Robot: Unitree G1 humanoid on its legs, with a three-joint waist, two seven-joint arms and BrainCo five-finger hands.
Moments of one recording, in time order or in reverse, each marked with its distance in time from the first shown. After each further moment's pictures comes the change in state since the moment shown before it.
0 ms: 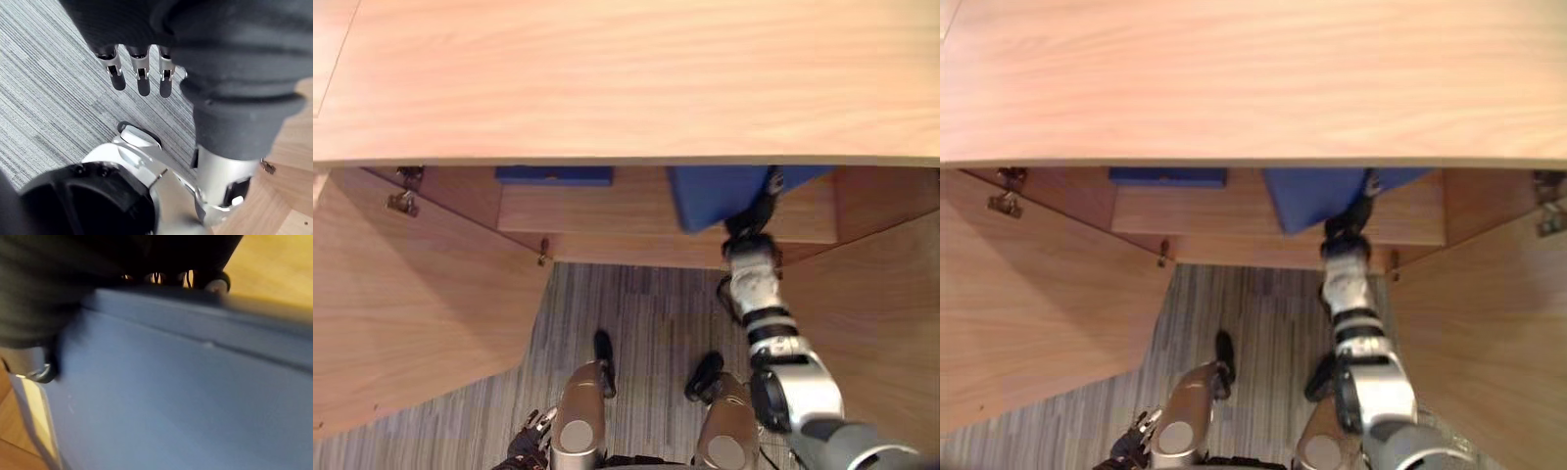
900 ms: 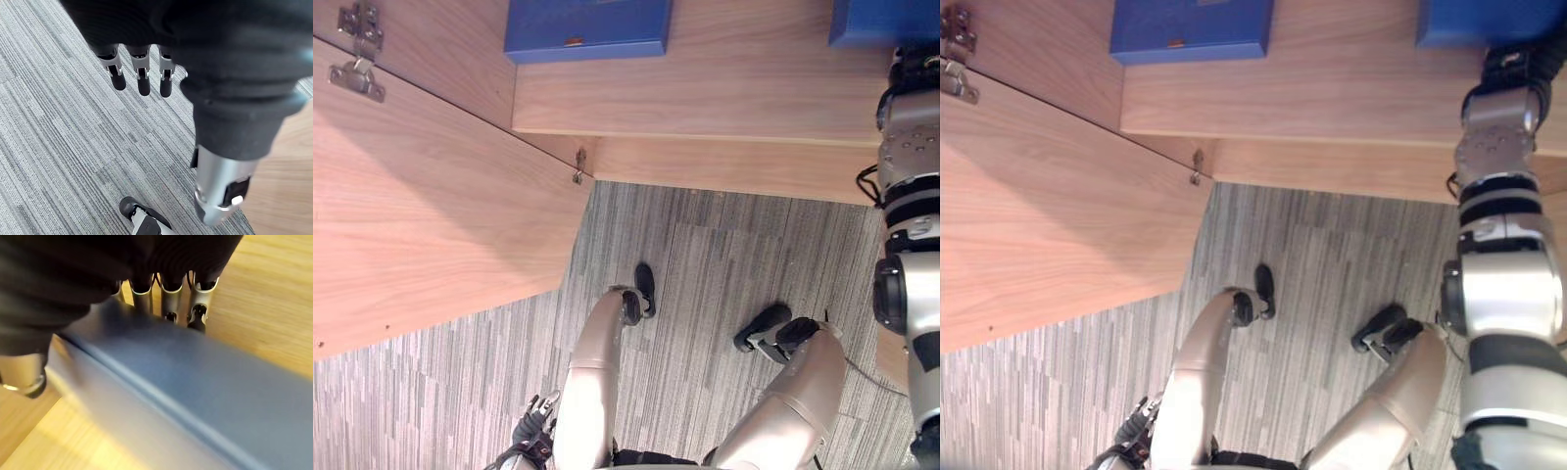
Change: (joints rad) left arm 0.039 -0.029 -0.046 -0.182 -0.077 0.006 0.156; right arm -0.563 -0.570 0.379 0.361 0.354 -0.015 -0.300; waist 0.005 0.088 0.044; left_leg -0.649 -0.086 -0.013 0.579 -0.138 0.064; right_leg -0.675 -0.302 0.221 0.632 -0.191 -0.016
